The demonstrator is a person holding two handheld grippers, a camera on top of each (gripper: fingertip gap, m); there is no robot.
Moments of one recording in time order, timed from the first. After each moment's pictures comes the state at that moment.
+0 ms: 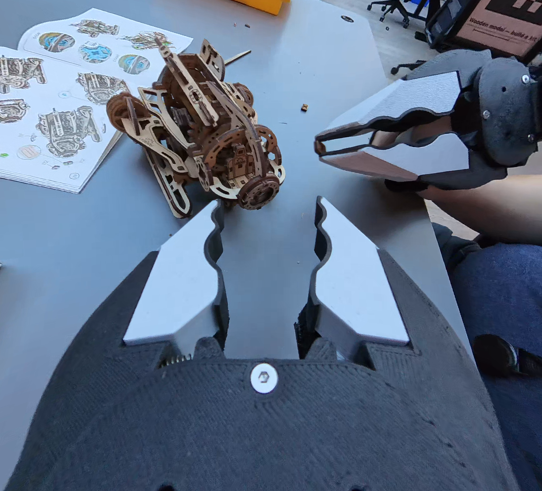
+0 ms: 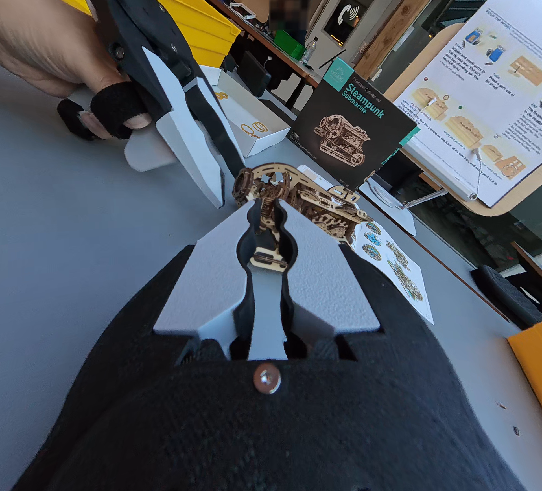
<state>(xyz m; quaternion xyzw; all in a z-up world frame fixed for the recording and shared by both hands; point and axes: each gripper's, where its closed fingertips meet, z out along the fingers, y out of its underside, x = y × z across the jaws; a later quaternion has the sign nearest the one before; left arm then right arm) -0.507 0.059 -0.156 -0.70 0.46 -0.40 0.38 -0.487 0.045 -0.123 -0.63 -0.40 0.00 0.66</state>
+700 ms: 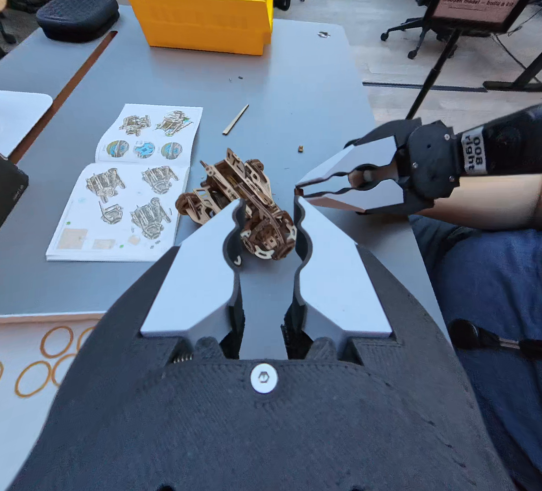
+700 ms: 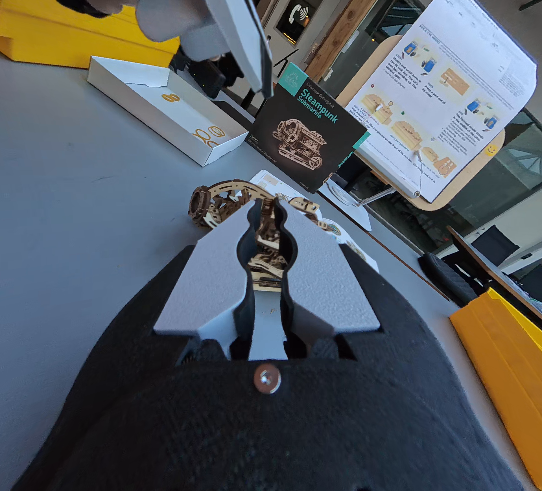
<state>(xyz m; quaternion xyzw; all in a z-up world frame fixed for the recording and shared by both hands) -0.522 0.083 -0.058 -0.65 0.54 -0.36 0.39 -0.480 0.068 -0.100 -0.63 -0.36 -0.07 0.69</state>
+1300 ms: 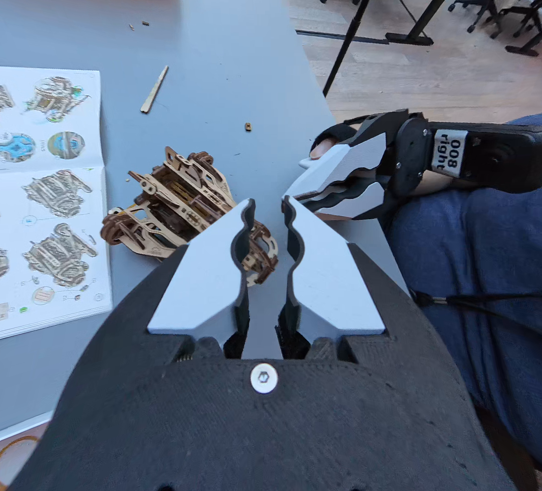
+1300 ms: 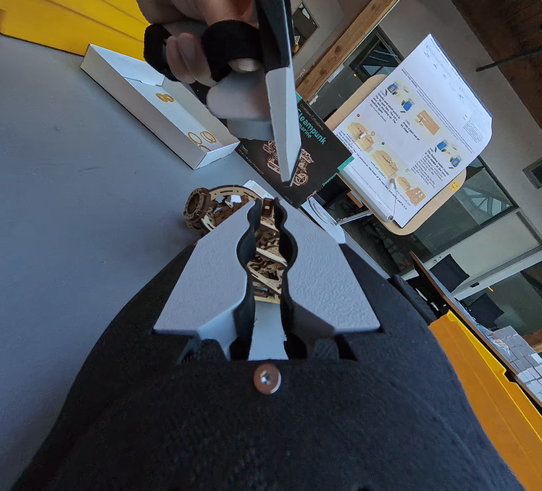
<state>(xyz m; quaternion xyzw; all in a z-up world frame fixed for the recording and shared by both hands) -0.477 0.074 -0.087 -0.62 0.62 -0.42 0.24 -0.485 0.064 -0.096 -0.58 -0.39 -0.12 0.71</state>
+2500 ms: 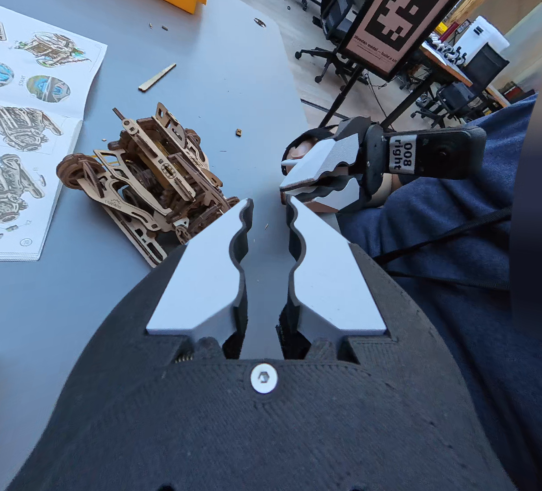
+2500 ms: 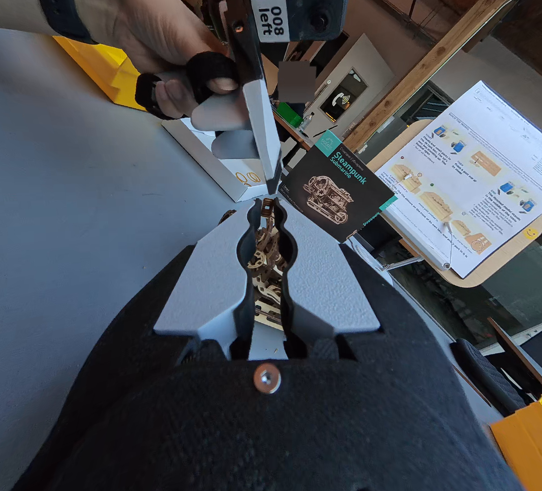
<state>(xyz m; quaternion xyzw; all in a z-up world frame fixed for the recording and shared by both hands) -0.502 0.058 -0.091 -0.66 0.50 -0.51 0.24 -0.501 0.049 -0.093 -0.53 -0.45 0.00 0.72</state>
